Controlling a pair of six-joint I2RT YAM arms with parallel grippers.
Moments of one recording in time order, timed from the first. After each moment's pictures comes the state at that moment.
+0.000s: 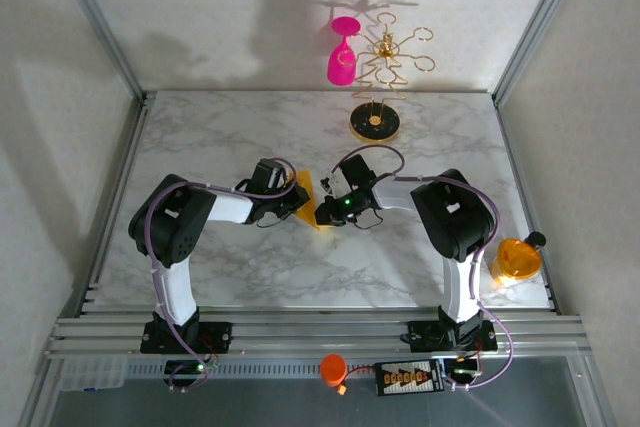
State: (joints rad) left arm -0.45 1.92 0.87 0.27 0.38 -1.07; right arm 0.60 1.98 1.09 -0.22 -0.73 0.41
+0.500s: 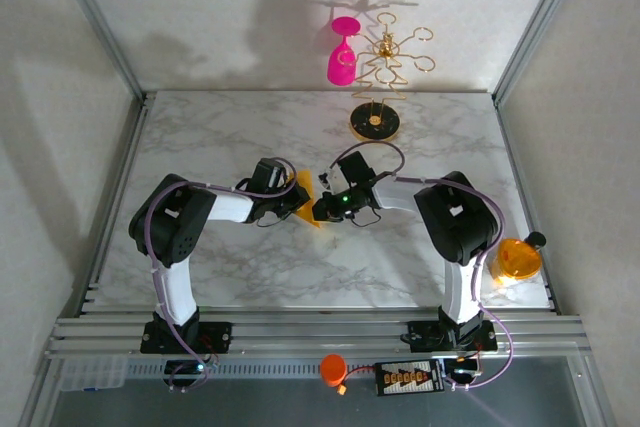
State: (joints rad) left arm -0.45 1.92 0.88 0.25 0.38 -1.08; right arm 0.62 1.95 1.11 -0.20 -0.70 0.44
